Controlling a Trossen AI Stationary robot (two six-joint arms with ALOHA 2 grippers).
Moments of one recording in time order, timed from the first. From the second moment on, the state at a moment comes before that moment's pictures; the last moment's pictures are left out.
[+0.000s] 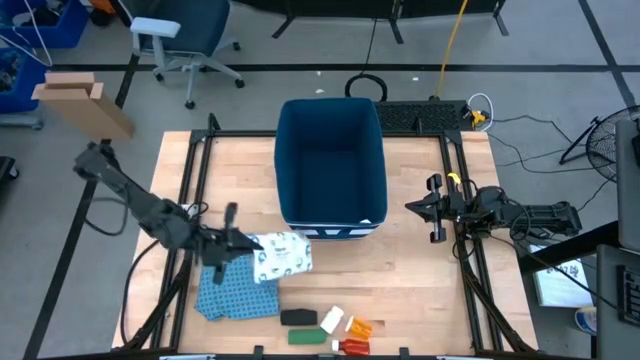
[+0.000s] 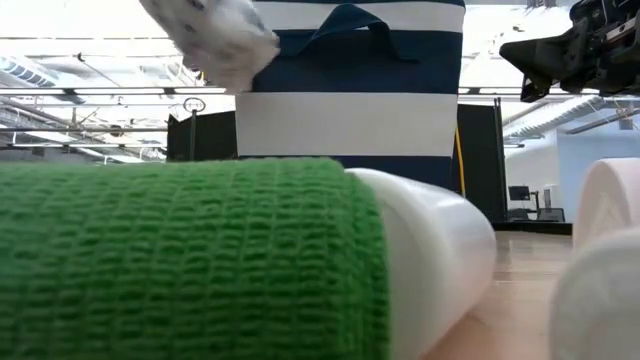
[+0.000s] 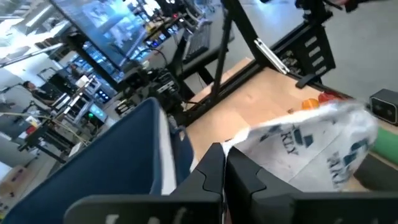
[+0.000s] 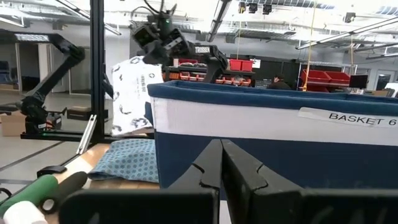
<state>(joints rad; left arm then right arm) -0.64 0.87 0.75 -0.09 -0.48 0.48 0.00 0.03 0.01 0.21 0.00 -0.06</state>
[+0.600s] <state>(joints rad) -0.62 0.28 0.41 -0.09 -0.46 0.40 0.00 0.03 0.01 0.20 0.00 -0.01</state>
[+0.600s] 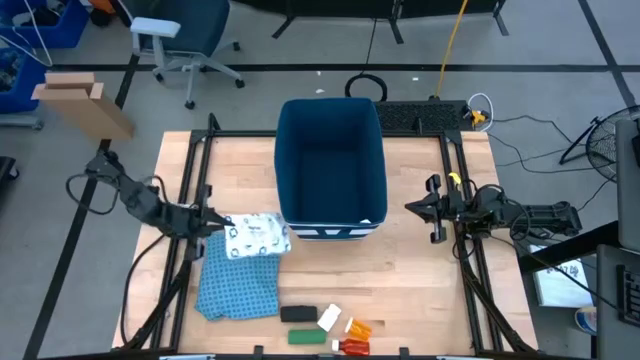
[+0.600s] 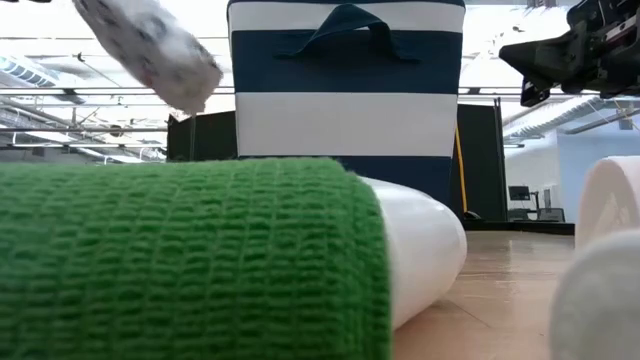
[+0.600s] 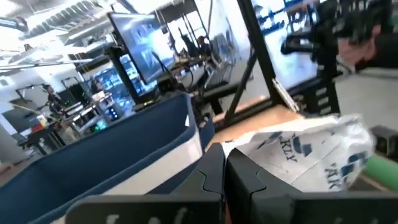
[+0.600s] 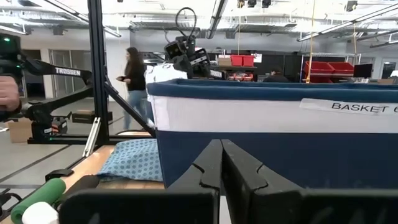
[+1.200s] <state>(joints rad) -0.54 0.67 1.03 -0.16 -0.63 0.38 0.00 0.03 0.01 0.19 0.00 -0.01</state>
